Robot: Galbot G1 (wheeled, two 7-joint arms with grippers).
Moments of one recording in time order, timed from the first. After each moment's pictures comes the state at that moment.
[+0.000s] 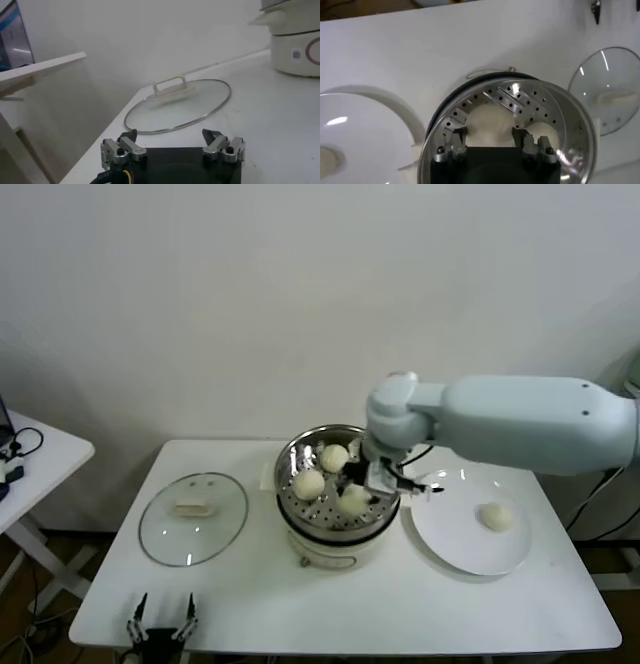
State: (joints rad) left arm 1.66 -1.61 -0.78 -1.68 0.24 -0.27 -0.03; right arm 0.70 1.01 -1.46 1.67 -0.13 0.22 -1.02
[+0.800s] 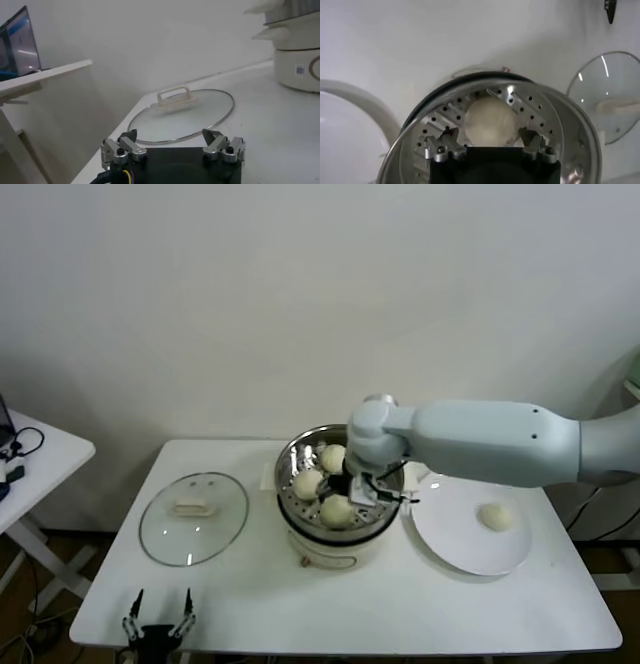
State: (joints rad) left arm 1.68 -1.61 -0.78 -1.73 0.21 -0.27 -0.02; right arm 0.64 1.05 -1.42 1.58 -0.15 0.24 -1.00
